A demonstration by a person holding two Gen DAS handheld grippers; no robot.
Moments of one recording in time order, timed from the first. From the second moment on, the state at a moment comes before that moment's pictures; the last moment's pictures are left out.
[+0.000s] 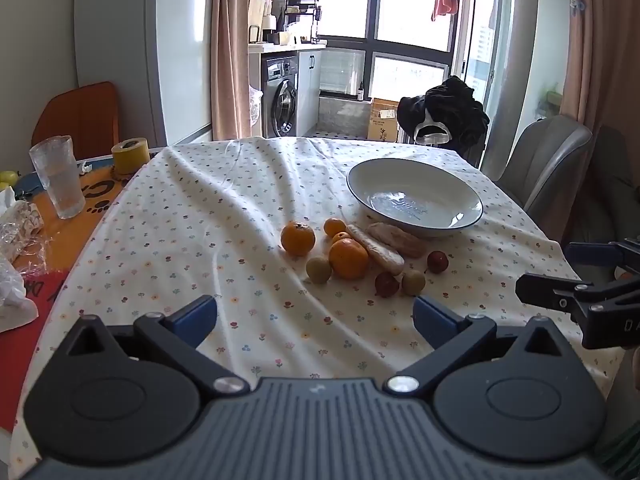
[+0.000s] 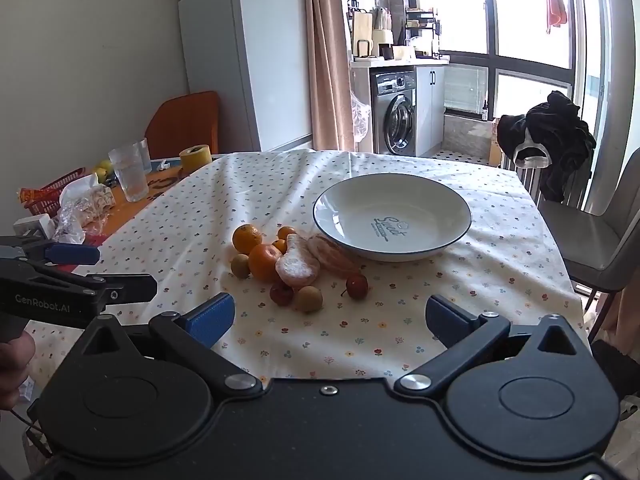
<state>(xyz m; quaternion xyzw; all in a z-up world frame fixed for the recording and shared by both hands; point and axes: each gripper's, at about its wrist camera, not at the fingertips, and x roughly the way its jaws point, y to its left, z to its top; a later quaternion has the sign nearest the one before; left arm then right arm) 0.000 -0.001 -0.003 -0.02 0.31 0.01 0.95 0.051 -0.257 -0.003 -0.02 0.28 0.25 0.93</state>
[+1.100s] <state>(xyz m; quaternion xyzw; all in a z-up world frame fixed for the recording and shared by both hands) -0.005 -0.004 0.003 -0.02 0.31 0.00 0.95 0.051 -0.262 0.002 -0.02 0.28 0.24 0.93</state>
